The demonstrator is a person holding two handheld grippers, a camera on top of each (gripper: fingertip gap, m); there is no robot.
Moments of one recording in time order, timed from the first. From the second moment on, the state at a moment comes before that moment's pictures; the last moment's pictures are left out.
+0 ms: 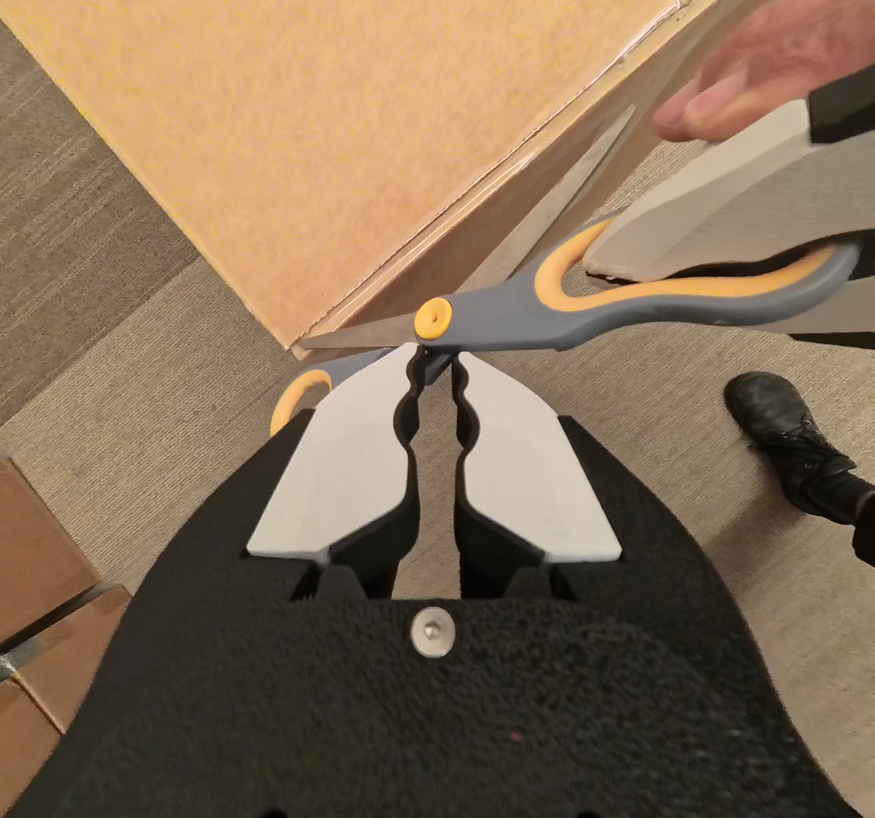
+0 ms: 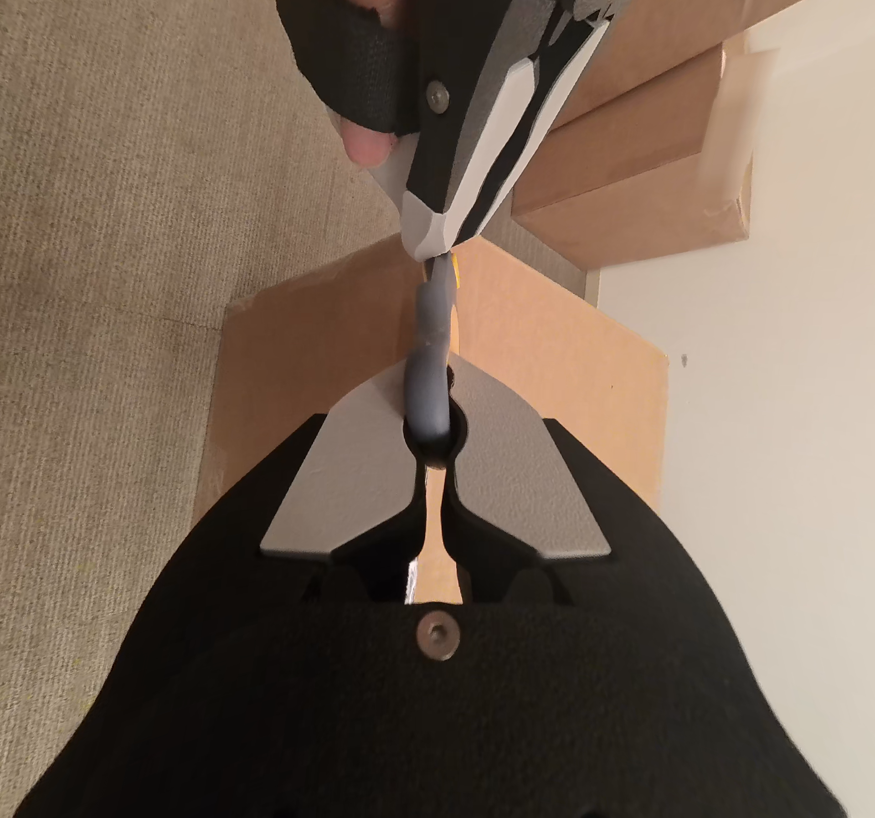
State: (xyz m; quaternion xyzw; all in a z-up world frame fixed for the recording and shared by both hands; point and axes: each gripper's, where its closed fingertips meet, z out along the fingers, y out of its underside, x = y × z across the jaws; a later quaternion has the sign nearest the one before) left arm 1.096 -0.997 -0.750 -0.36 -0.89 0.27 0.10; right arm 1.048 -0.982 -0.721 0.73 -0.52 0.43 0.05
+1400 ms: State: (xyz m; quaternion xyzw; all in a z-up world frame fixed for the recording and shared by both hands) left arm 0.982 -0.989 -0.748 -0.36 -0.89 0.27 0.12; right arm 0.936 -0.976 -0.724 0.71 -0.54 0.44 0.08
